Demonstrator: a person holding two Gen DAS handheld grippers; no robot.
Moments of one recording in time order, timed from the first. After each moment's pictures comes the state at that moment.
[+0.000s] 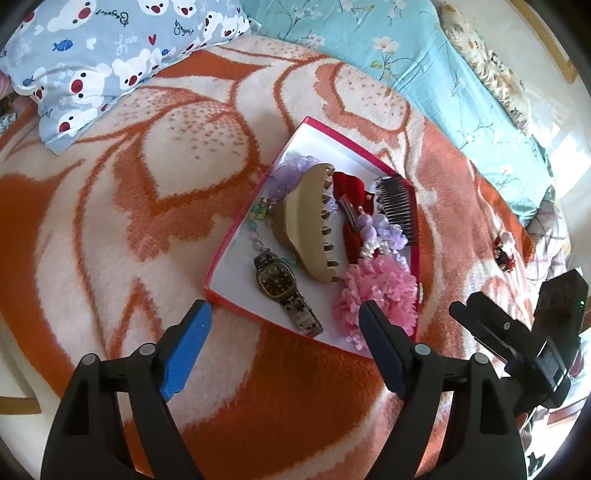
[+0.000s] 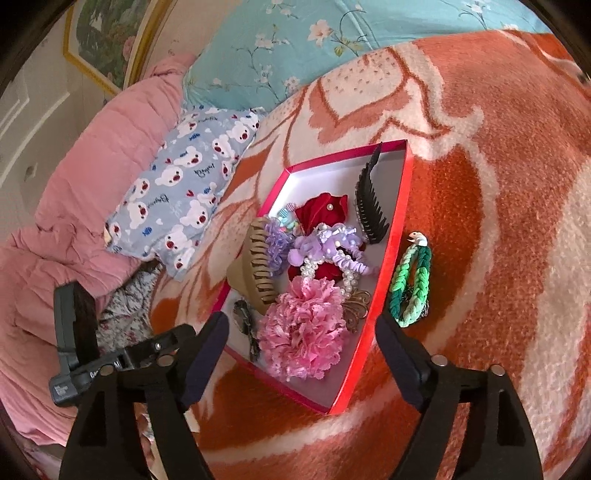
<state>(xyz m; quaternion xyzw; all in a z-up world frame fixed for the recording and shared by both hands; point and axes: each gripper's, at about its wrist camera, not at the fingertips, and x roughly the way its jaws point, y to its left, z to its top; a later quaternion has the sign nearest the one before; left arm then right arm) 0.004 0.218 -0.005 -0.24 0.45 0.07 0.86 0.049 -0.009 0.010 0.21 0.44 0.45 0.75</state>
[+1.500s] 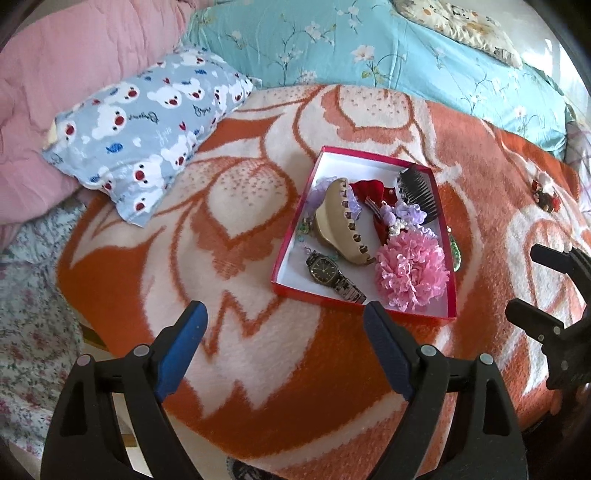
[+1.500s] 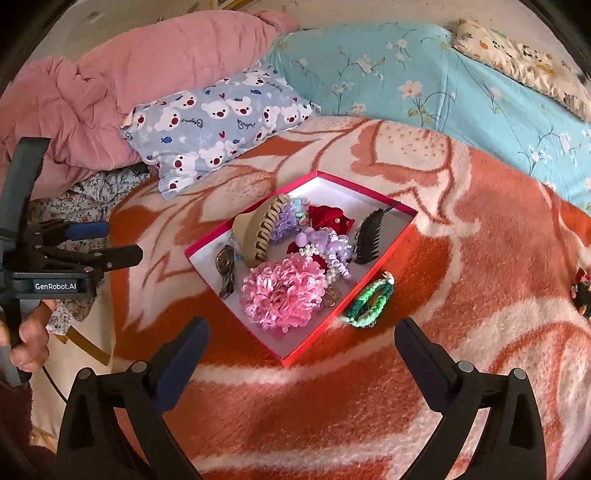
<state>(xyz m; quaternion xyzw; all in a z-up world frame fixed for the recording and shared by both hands) -0.050 0.169 0.046 -0.03 0.42 0.18 0.89 -0.026 -0.014 0.055 -0.08 0.32 0.46 0.82</state>
